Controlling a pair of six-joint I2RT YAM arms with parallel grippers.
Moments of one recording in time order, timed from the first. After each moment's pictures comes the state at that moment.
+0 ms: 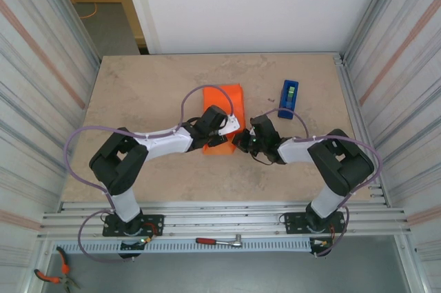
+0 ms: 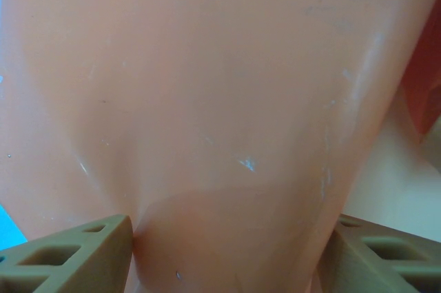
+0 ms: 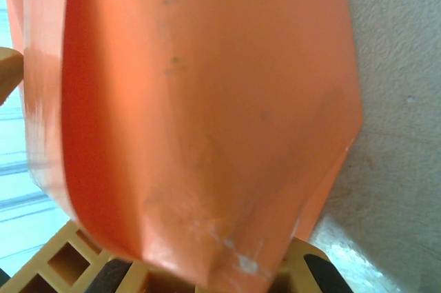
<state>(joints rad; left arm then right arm) -0.79 1.76 1.03 -0.11 -0.25 0.57 0.62 1.66 0.62 0.36 -0.28 1.09</state>
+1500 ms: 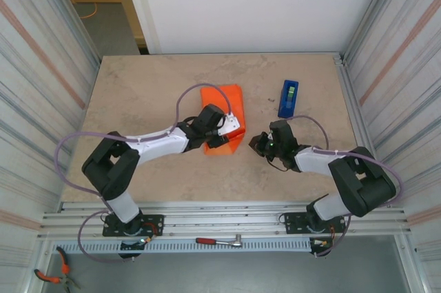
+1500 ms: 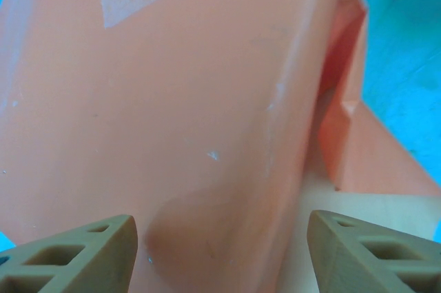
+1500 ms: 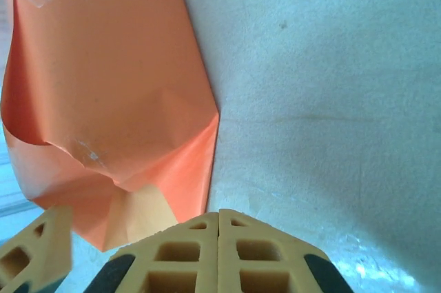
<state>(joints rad) -0.79 1.67 1.02 -0.16 -0.12 0.50 0.49 1.43 0.46 0.25 -0.26 1.09</state>
